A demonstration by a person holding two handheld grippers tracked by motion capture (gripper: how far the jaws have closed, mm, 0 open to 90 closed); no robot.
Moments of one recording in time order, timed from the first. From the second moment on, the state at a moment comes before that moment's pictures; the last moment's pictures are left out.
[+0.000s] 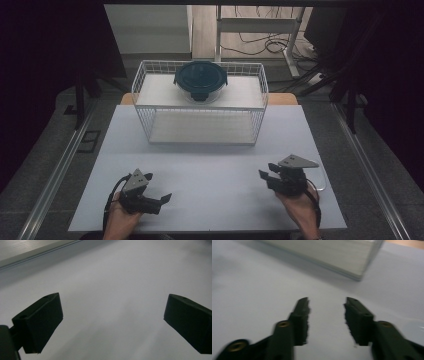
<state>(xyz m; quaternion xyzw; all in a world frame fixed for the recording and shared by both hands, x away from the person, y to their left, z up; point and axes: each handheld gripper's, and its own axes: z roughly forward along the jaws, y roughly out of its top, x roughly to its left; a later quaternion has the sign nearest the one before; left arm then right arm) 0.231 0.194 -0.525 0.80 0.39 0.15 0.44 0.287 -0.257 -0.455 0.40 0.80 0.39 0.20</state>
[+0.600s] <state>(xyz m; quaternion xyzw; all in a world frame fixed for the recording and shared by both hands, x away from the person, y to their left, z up) 0.232 0.193 -0.525 0.80 0.40 0.16 0.43 0.296 -0.376 -0.447 0.56 0.71 0.31 0.30</state>
